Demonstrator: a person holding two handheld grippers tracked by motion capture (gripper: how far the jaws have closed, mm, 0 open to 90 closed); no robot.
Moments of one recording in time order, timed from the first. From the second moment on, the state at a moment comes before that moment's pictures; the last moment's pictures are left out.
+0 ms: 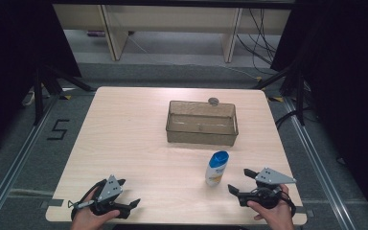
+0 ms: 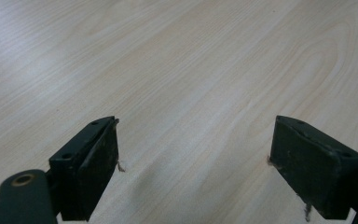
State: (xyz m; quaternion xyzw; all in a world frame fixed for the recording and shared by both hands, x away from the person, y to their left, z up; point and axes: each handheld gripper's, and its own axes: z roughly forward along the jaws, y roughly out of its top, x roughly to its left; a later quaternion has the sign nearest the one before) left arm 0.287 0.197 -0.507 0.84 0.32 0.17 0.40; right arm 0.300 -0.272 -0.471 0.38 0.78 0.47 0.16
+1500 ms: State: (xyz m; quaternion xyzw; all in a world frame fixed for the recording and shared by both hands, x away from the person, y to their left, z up) left arm 0.289 0.199 -0.506 0.85 0.31 0.17 0.39; right arm 0.341 -0.226 -0.469 0.29 0.81 0.49 0.16
